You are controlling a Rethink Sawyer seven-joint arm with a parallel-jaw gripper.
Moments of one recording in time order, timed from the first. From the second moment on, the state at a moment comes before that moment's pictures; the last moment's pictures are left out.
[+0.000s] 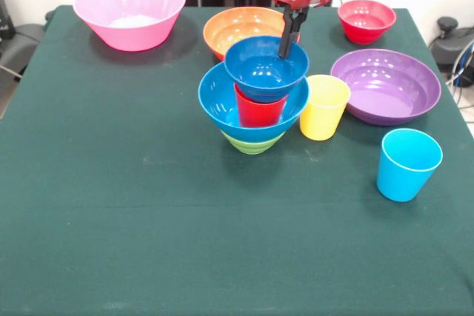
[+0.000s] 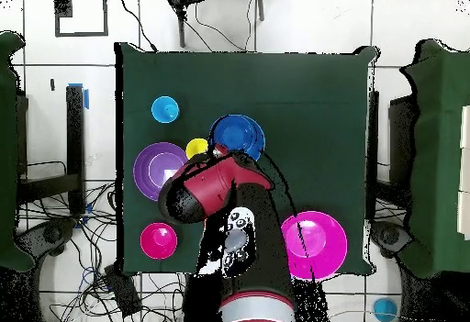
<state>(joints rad) -0.07 -0.73 0.02 1.71 -0.66 0.30 1.36</state>
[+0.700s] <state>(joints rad) -0.04 -0.72 -0.02 1.69 -0.63 0.30 1.36</state>
